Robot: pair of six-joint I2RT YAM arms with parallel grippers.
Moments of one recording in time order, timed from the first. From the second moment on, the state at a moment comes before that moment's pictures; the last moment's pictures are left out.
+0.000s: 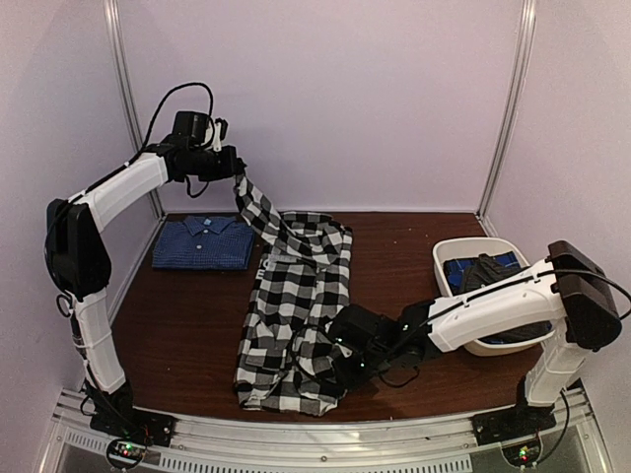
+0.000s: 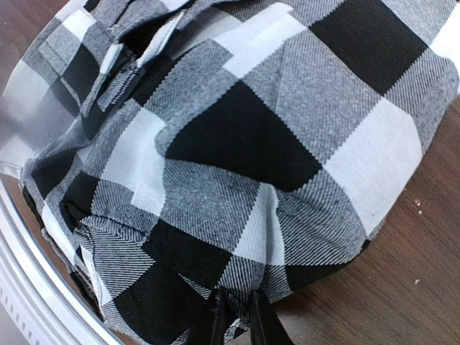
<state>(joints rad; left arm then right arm) -0.31 1.96 1.92 -0.44 0.14 -0.29 1.22 1.72 0.99 -0.34 0.09 0.57</state>
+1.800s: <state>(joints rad) -0.31 1.96 2.04 -0.48 0.16 -0.26 0.87 1.85 1.33 -0.34 0.12 0.59</state>
